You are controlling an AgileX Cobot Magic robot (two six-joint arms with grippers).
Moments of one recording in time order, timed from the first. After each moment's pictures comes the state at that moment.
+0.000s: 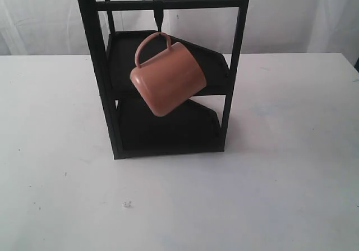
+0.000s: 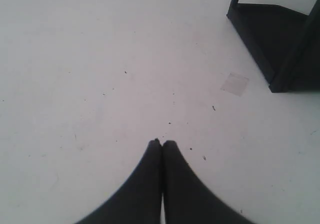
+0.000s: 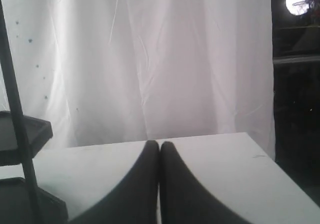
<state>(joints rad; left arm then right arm) 0.05 0.00 0.03 -0.07 0.43 -0.05 0.00 0.01 0.00 -0.22 -0.07 0.37</state>
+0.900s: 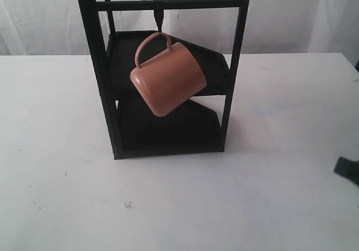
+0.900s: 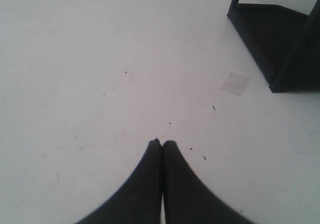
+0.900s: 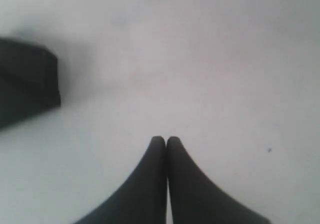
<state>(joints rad) 0.05 0.00 0.03 -0.07 0.43 -0.05 0.12 0.81 -0.26 -0.04 0.19 0.41</state>
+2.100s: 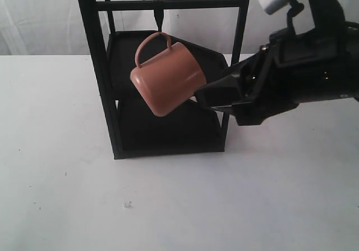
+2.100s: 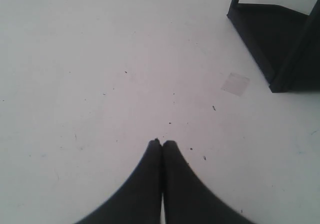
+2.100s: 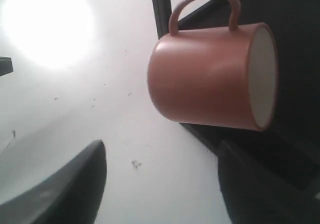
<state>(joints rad) 0.05 0.00 0.03 -0.07 0.43 -0.05 0.40 1.14 -0.89 0.97 0.71 -1.06</state>
